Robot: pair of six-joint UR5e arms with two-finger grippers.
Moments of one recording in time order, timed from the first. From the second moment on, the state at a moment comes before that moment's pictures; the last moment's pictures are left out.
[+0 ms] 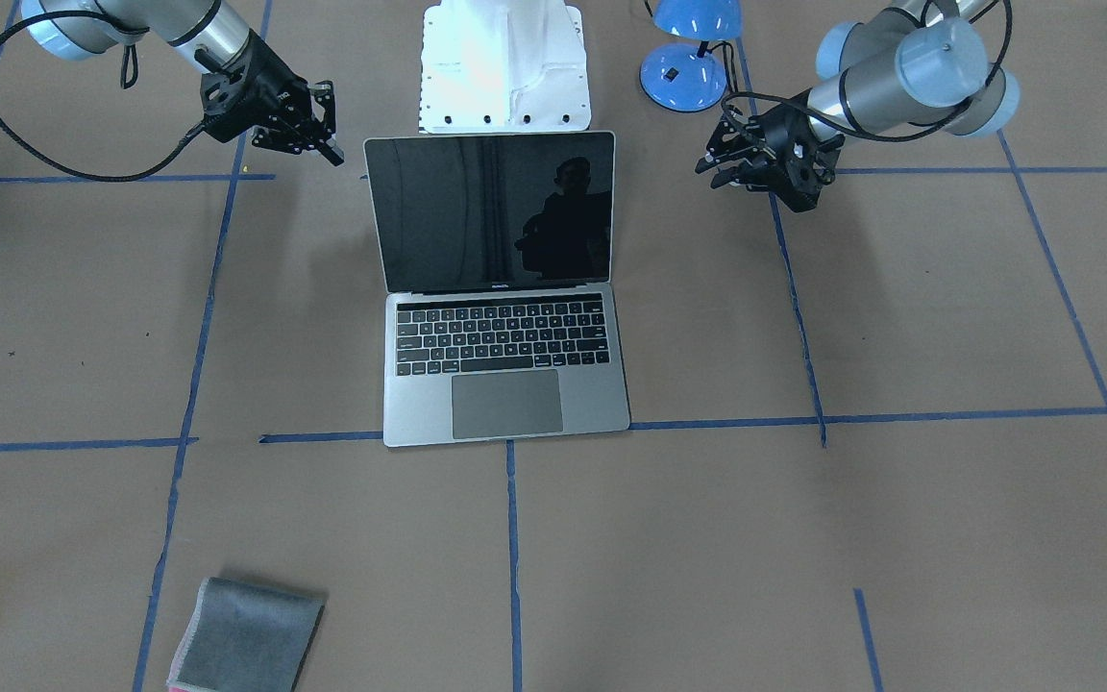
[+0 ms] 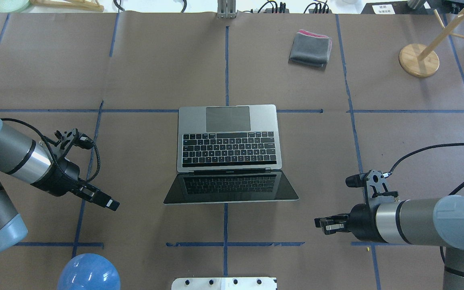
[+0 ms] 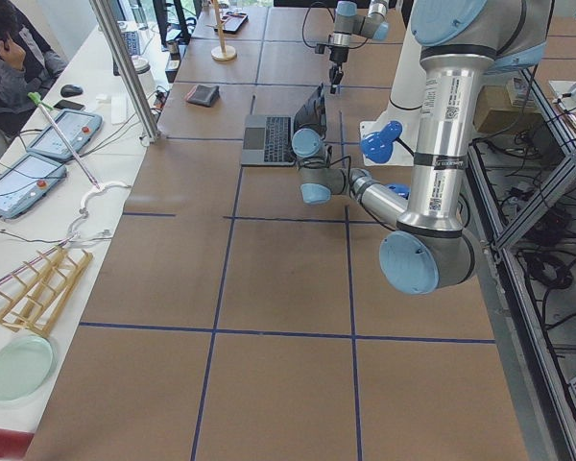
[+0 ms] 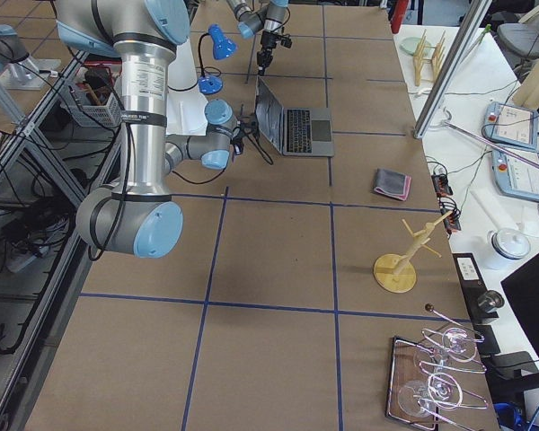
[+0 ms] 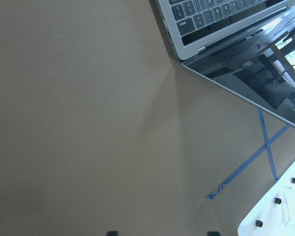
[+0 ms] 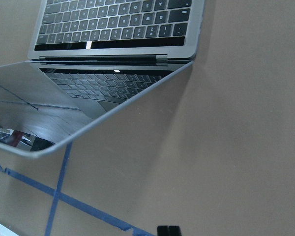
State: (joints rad) left arm -0.57 -1.68 -1.83 -2.52 -2.31 -1.09; right arm 0.25 -1.64 2.08 -0.74 1.69 1.27
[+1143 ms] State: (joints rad) left arm -0.42 -1.72 -1.87 -2.64 -2.05 -1.32; right arm 0.26 -1.57 2.08 -0.74 1.65 1.35
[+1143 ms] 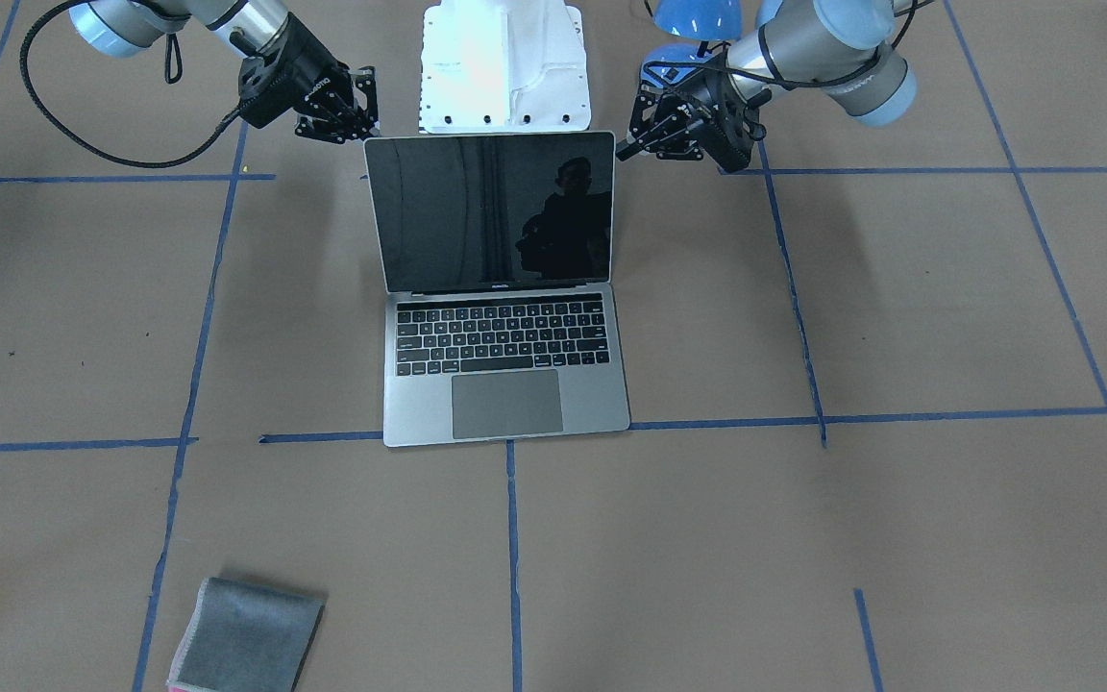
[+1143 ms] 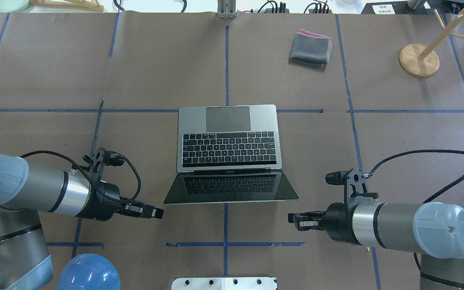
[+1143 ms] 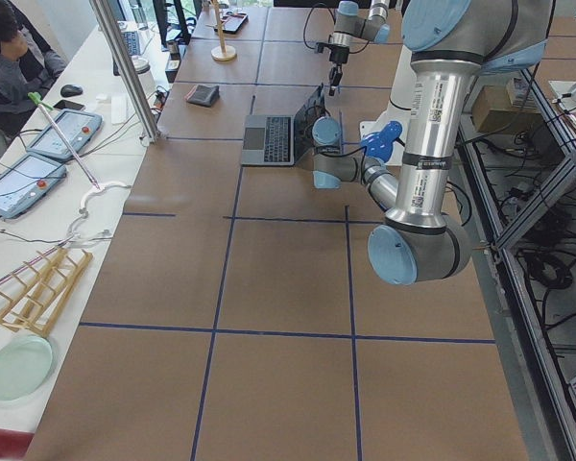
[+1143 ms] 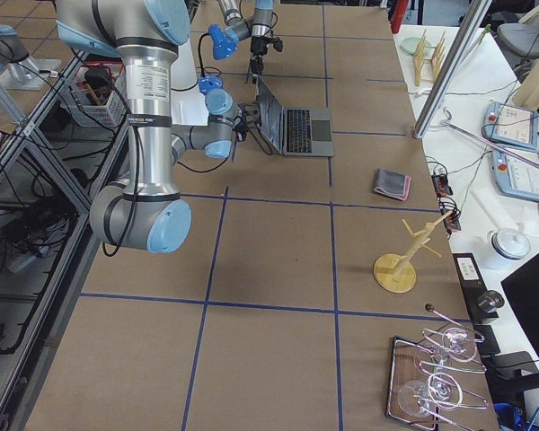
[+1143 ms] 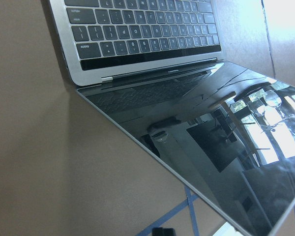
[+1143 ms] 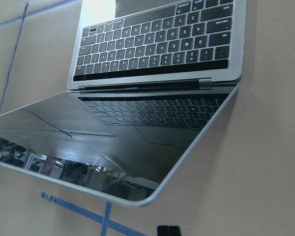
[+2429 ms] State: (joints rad) left arm -0.38 -1.73 -1.95 -2.65 -1.89 -1.42; right arm 0.31 -1.56 2.08 -0.74 1.66 1.35
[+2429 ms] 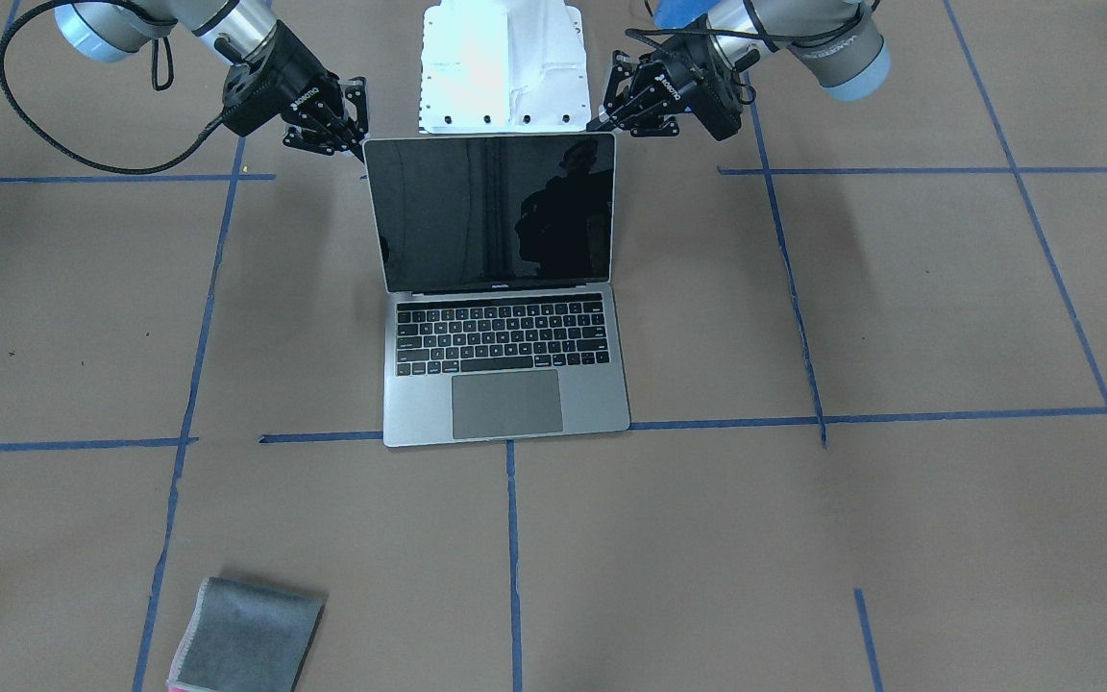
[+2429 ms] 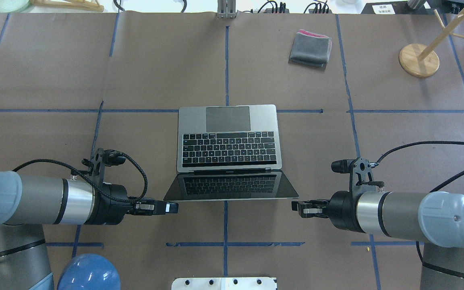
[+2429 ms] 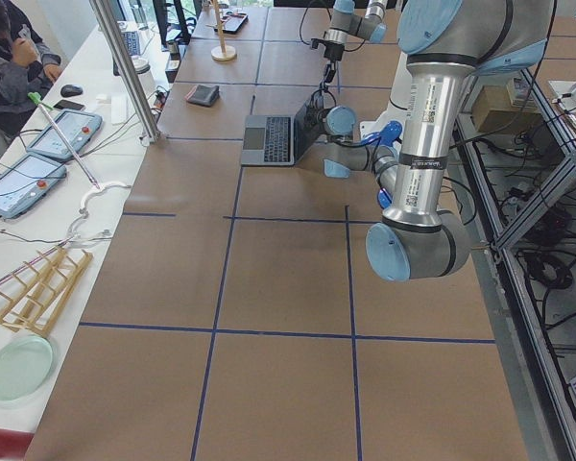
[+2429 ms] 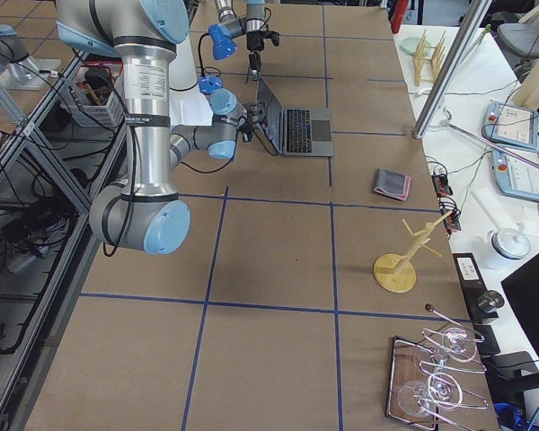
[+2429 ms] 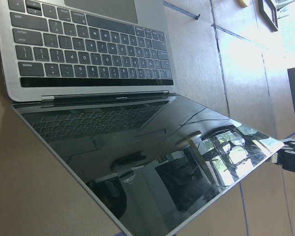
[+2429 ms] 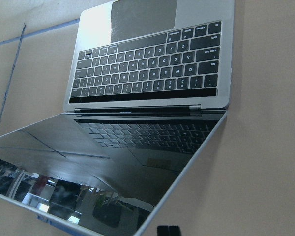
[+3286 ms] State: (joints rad) left arm -0.43 -1.74 -1.95 -2.64 -1.88 -1.42; right arm 0.38 -1.48 2.08 -0.85 1.67 1.35
